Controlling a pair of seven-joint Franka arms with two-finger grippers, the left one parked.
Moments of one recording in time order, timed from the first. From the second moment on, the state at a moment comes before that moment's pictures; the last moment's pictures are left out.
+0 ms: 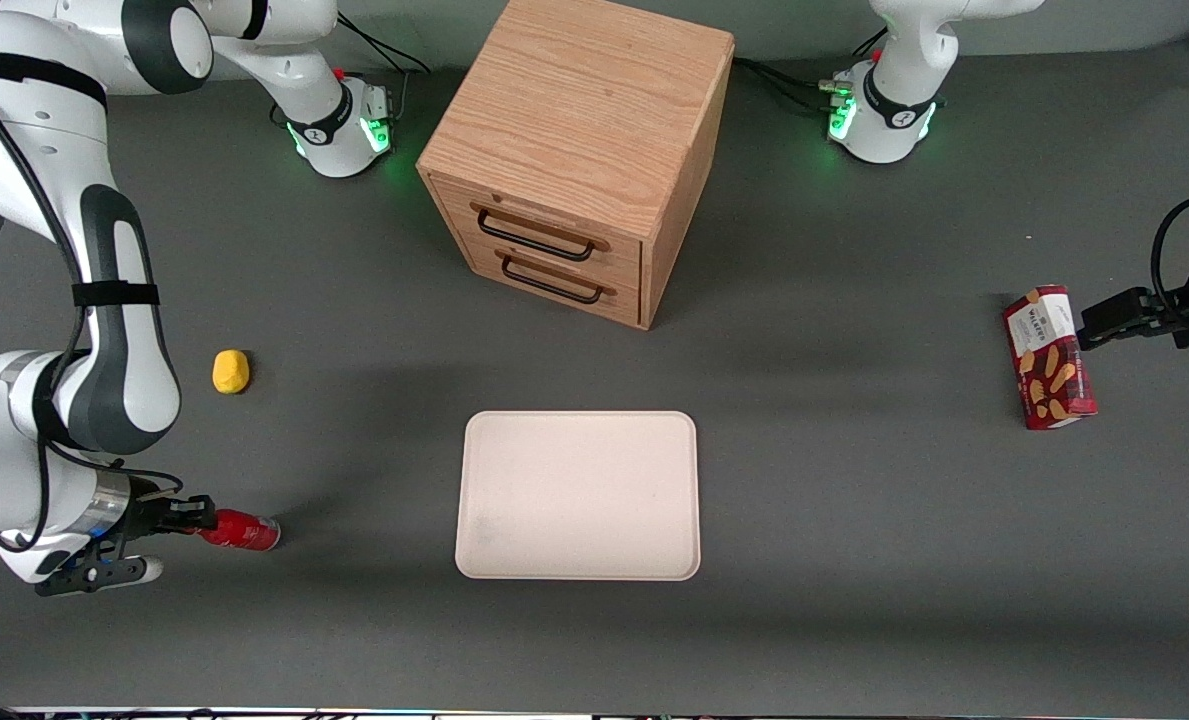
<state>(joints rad) -0.02 0.69 -0.07 -1.29 0.08 2.03 -0.24</state>
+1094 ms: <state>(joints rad) -0.02 0.30 -0.07 -1.21 -0.01 1.56 -0.25</state>
